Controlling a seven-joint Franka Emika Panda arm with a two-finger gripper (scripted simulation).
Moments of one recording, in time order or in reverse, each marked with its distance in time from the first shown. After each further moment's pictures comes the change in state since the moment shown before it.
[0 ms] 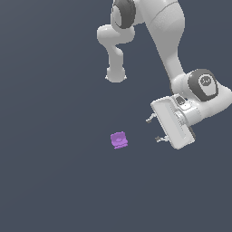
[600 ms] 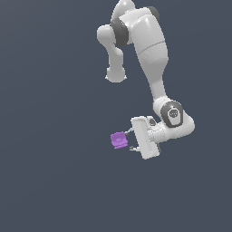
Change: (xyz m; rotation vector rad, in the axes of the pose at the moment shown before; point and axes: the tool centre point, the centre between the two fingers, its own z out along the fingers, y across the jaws) arm -0.101 -0.016 0.113 -0.158 -0.067 -0.052
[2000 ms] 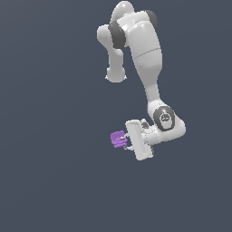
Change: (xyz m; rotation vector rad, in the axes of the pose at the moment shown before) arm -0.020 -0.009 0.031 0.006 -0.007 -0.001
